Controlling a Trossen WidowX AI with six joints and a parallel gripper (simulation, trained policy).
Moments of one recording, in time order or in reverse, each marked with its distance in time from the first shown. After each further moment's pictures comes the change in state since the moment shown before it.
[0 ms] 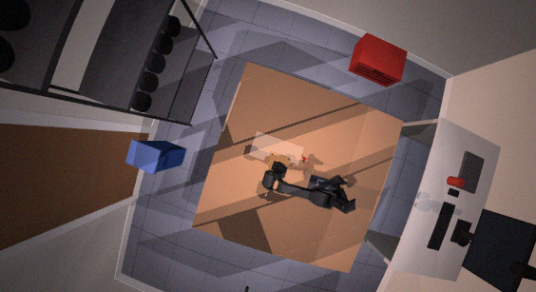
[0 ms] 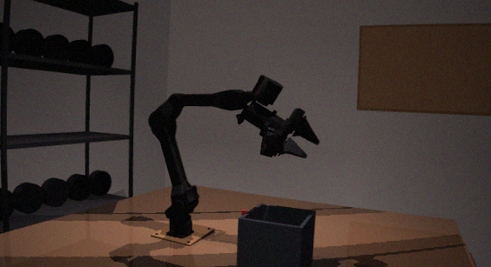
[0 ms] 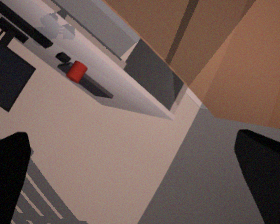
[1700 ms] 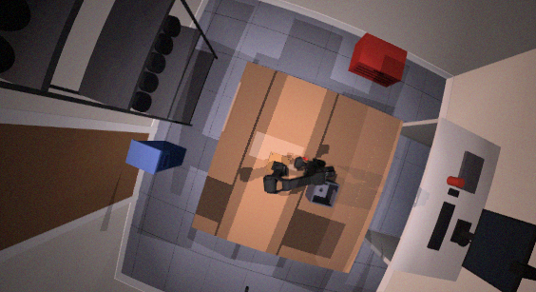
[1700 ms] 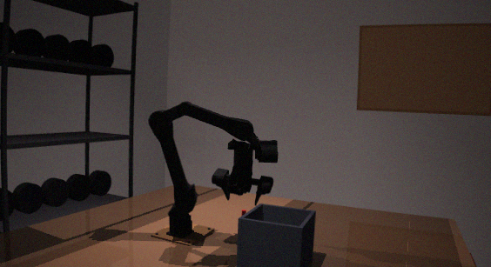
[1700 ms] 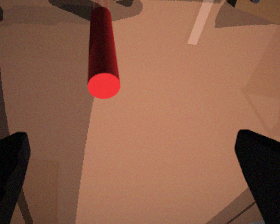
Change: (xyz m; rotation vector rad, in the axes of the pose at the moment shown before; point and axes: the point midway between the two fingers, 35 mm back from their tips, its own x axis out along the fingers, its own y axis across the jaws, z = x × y) arm -0.060 -0.264 0.114 -0.526 -0.250 -1.120
